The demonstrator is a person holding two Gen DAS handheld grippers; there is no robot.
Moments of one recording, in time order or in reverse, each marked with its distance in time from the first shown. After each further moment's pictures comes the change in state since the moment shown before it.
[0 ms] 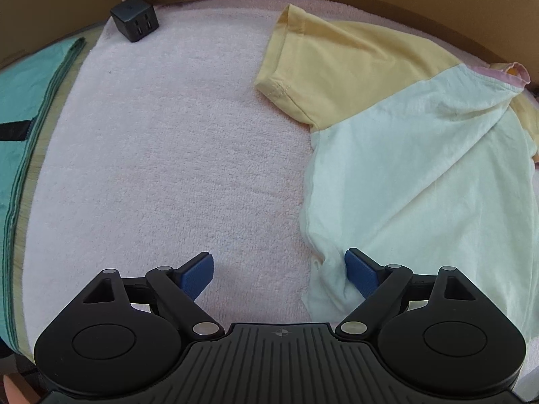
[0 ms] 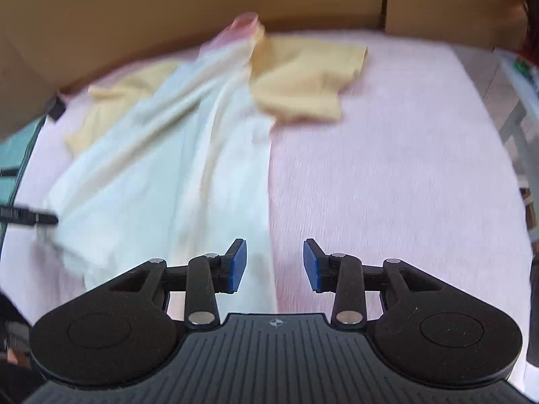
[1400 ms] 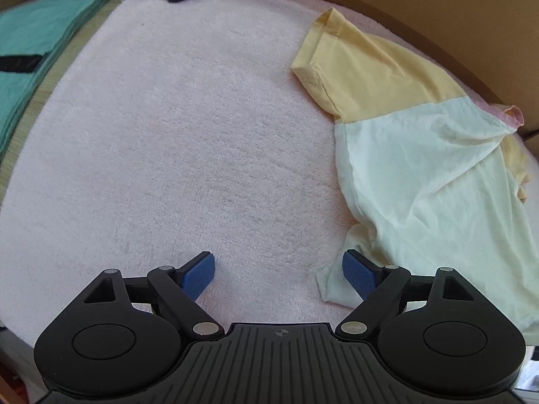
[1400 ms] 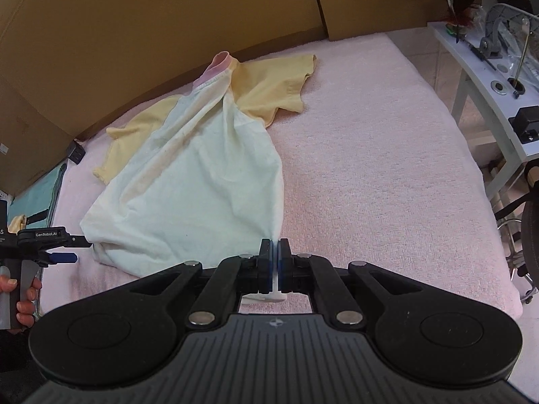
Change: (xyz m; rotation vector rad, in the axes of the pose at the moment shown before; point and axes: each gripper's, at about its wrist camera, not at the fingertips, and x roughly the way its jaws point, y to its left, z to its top) left arm 0.008 0.050 -0.024 -0.209 0.044 -0.218; right arm -0.072 -0.018 -0.030 0.189 -0.105 0.052
